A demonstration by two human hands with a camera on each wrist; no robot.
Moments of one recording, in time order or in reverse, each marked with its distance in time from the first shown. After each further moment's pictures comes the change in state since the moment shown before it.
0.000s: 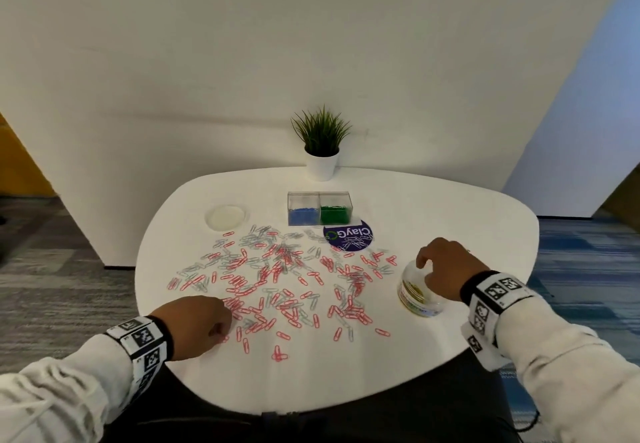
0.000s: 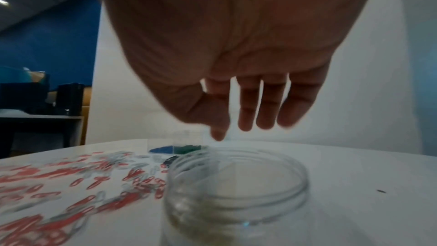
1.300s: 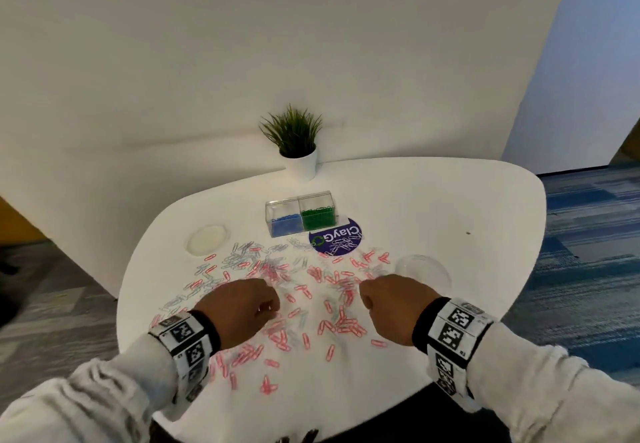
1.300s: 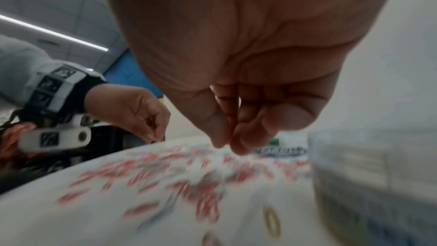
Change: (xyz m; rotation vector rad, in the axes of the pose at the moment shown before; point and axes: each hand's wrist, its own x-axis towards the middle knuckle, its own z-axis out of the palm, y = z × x) left_hand 0.083 0.079 -0.059 -0.048 0.092 0.053; right_hand -0.031 -0.061 0.025 -0.039 -0.067 -0.345
